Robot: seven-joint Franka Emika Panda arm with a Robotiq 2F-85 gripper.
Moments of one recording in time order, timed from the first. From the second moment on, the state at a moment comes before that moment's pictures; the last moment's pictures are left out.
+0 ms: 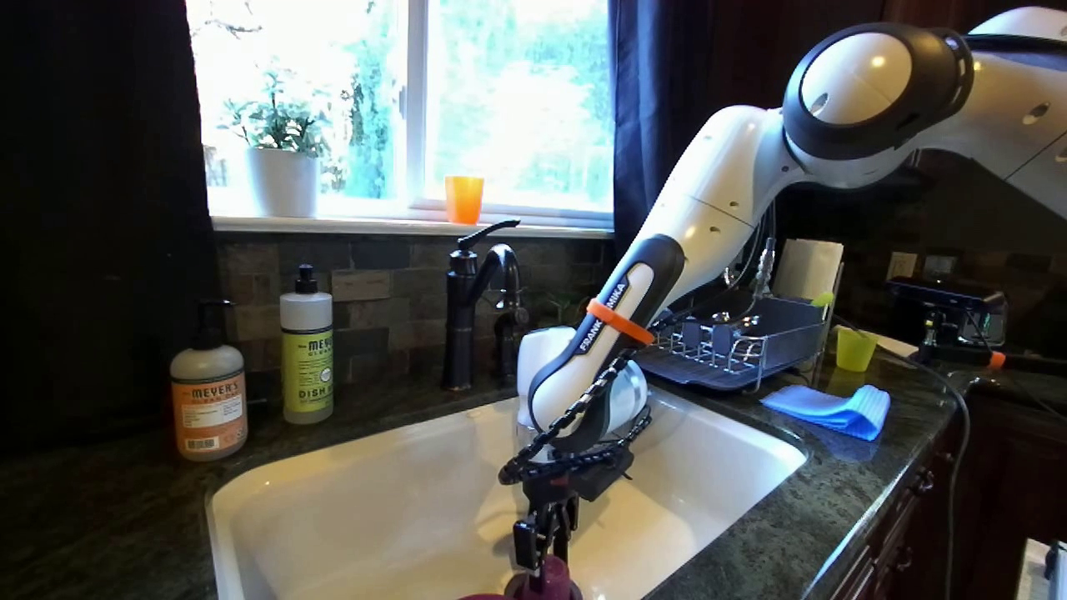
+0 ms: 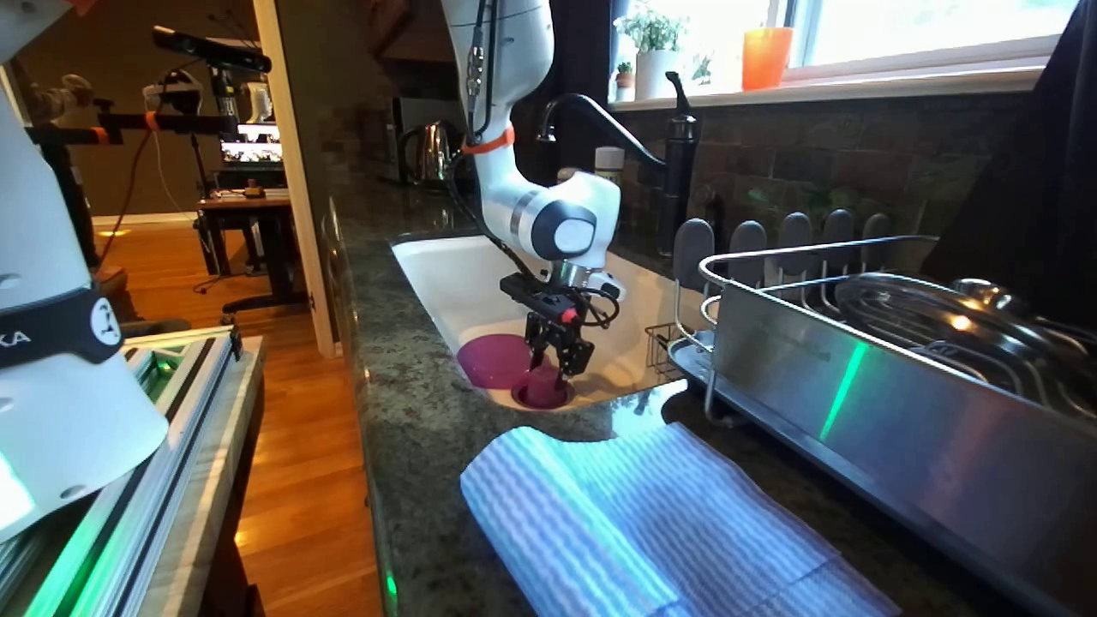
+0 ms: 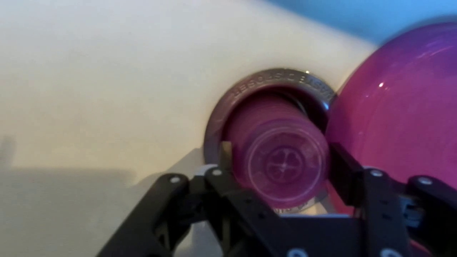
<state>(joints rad) 0.16 0.91 0.15 -1.87 -0.05 2.61 -0.04</state>
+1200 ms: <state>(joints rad) -0.03 0.48 0.20 -2.16 0.02 2.48 -0.21</state>
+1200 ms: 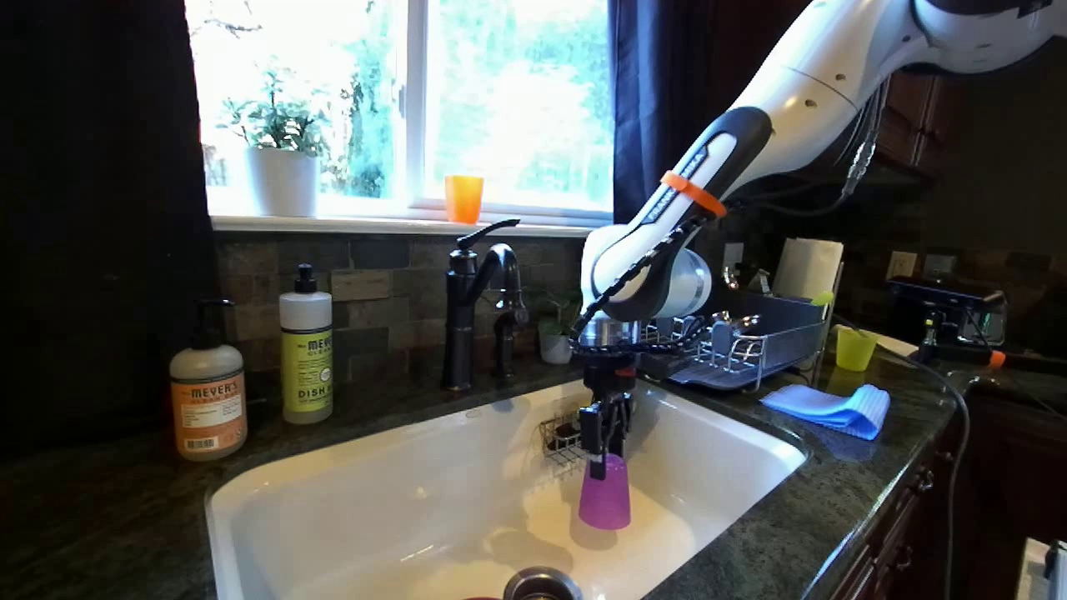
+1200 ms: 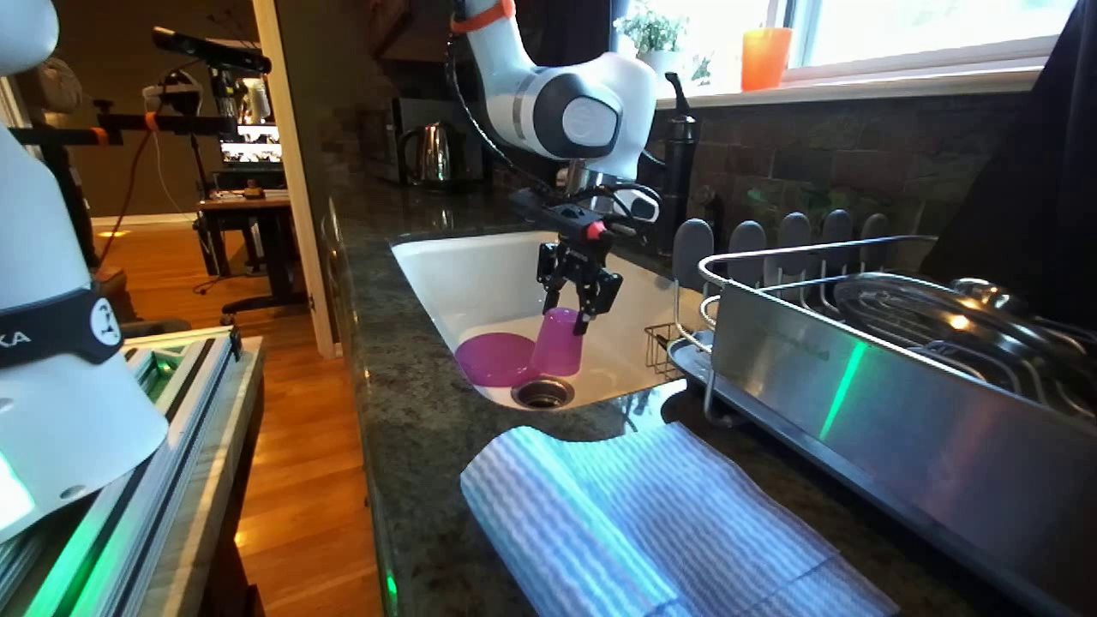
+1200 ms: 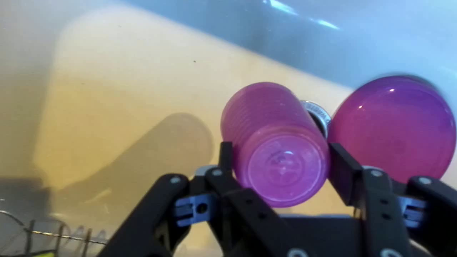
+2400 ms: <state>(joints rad) -0.03 0.63 0.05 -2.28 0.02 2.85 -0.08</state>
